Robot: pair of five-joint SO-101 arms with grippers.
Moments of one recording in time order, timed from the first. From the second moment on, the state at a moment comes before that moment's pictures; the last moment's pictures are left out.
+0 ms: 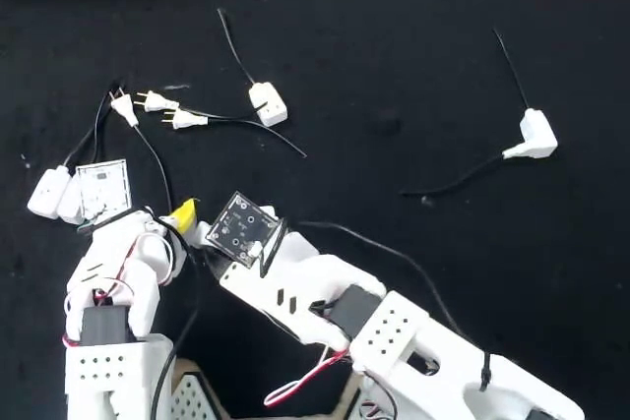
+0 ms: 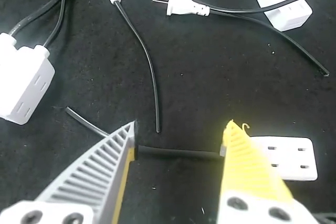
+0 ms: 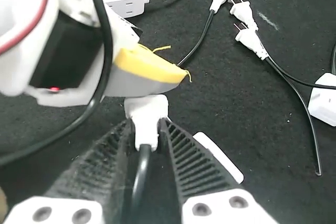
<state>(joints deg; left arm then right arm) -9.8 -91.6 87.3 49.5 3.0 -51.5 -51.8 76.8 16.8 8.5</state>
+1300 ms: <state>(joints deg) -5.1 -91.8 88.8 48.6 2.9 -38.7 -52.4 67.6 50.9 17.2</state>
